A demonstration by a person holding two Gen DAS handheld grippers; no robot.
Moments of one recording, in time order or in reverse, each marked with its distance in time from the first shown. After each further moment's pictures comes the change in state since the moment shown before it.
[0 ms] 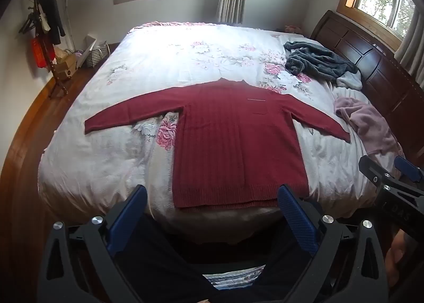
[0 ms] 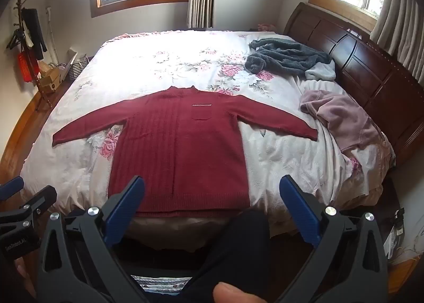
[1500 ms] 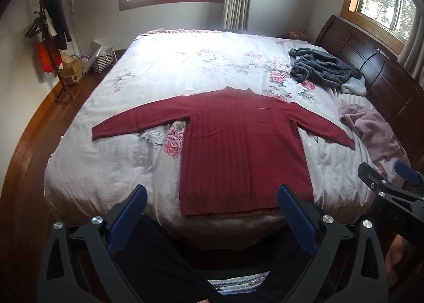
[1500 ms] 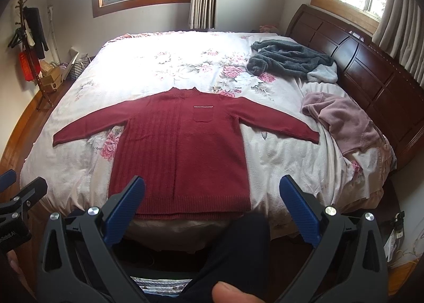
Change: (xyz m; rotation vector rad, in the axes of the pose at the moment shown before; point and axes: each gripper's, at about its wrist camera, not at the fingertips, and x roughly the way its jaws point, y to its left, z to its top) left arm -0.007 0.001 0.006 -0.002 -0.045 0.038; right arm 0.003 0.006 0.008 -0.008 -0.003 0.003
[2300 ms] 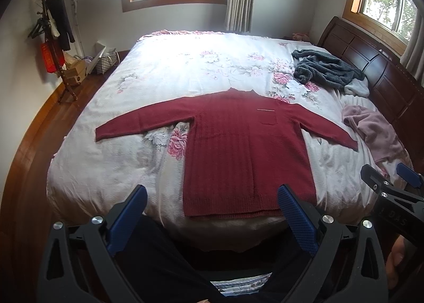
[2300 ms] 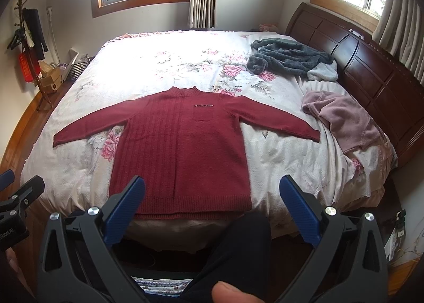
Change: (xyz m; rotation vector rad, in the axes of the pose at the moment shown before) left arm -0.002 0.005 0.002 -0.005 -0.008 0.011; right arm 0.001 0.001 0.001 0.001 0.006 0.006
